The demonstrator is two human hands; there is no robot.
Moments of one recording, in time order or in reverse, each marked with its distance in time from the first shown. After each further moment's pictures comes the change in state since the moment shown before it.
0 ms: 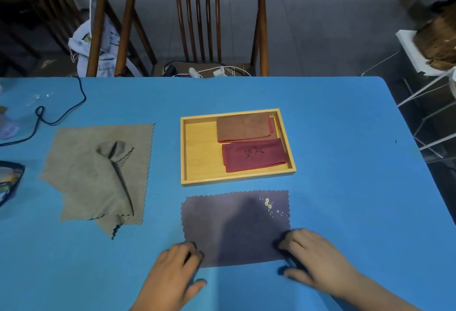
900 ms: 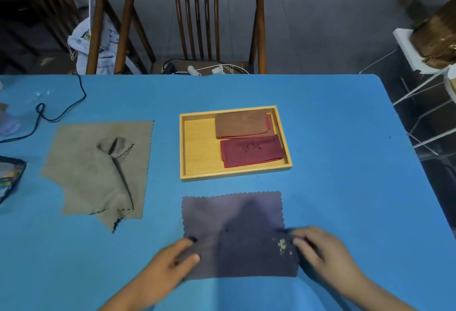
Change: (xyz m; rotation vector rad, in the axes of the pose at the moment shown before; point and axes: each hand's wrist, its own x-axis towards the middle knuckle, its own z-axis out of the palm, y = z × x) left_hand 0.004 0.009 -0.046 -0.868 -0.284 -0.455; right_hand -0.020 -0.021 -0.021 0.370 0.174 0.419
